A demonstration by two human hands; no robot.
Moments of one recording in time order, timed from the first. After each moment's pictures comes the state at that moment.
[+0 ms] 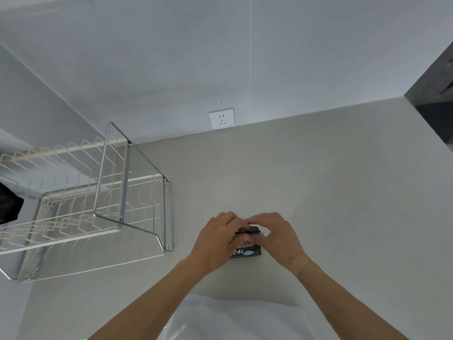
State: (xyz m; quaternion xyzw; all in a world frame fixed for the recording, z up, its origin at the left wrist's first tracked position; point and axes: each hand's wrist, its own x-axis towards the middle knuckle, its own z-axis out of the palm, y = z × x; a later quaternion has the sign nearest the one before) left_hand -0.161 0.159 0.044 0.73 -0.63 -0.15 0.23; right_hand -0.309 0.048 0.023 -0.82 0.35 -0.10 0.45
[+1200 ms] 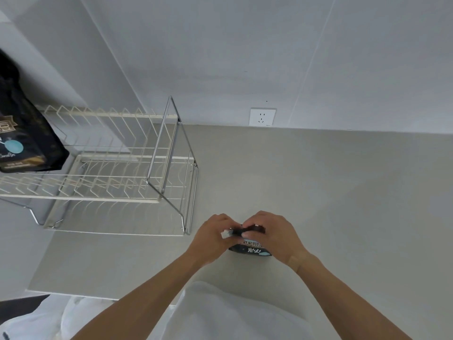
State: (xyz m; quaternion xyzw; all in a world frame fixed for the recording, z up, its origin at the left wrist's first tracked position) left_hand -0.130 0.212 0.022 0.79 -0.40 -0.29 0.36; right_hand -0.254 0.063 0.048 -0.88 0.24 0.03 0.41
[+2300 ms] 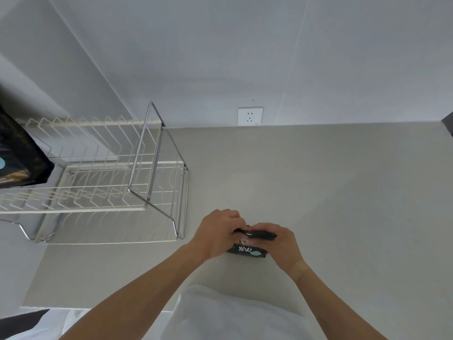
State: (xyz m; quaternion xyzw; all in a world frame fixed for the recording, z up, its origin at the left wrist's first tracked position) left_hand -0.132 0.174 0.043 0.77 -0.59 -0.18 0.20; right_hand -0.289 0.066 0.011 -0.70 0.37 -0.08 0.61
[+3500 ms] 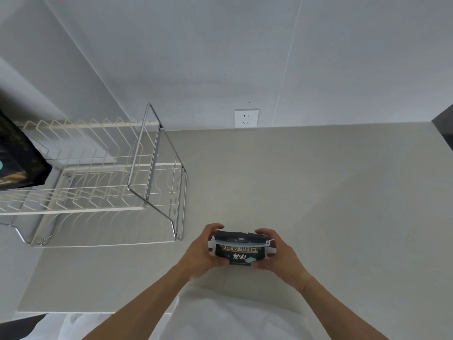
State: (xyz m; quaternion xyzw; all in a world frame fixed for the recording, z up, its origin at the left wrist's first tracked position) left_hand -0.133 0.237 -0.018 0.76 -0.30 -0.44 0.36; right_hand -0.324 0.070 -0.037 -0.68 0.36 0.00 0.64
